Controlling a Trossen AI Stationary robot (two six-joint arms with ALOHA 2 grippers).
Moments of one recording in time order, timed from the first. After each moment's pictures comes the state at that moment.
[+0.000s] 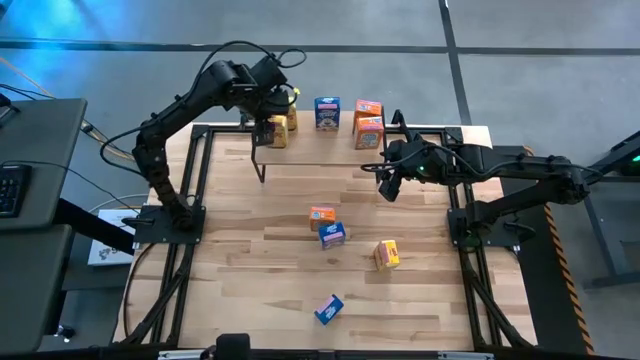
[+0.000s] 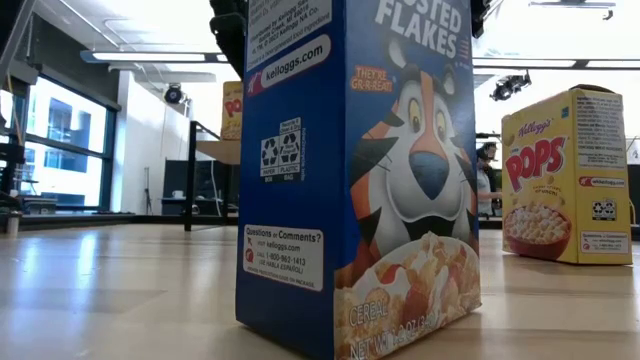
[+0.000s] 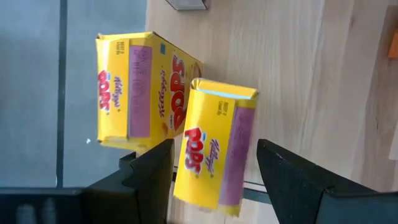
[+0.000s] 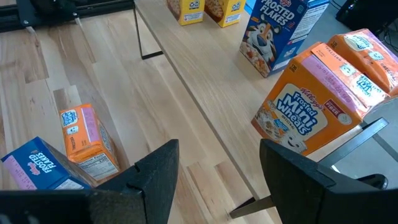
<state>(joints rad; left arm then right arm) 0.59 1.74 2.02 -1.45 -0.14 0.55 -0.06 1.16 1.20 -0.74 0.41 0.18</state>
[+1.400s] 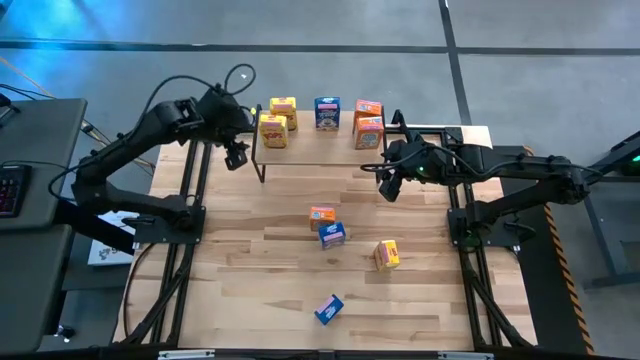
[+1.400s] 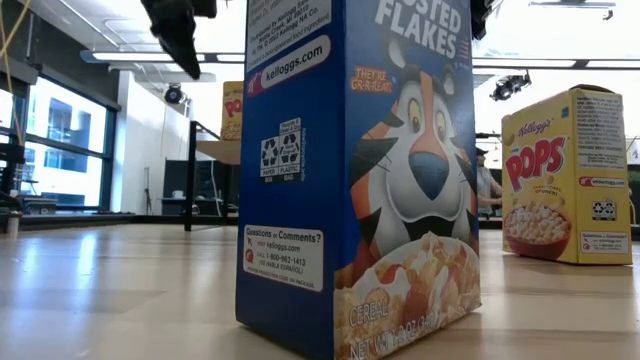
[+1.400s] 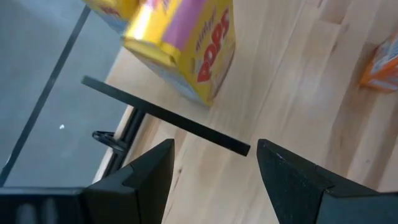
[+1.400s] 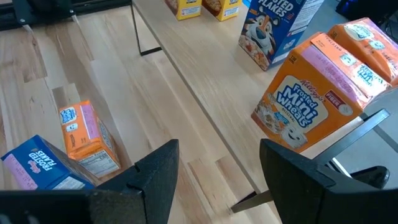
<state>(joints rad) 0.59 1.19 1.37 -1.16 -0.11 0.27 -0.06 1.16 1.20 -0.76 0.41 0.21</state>
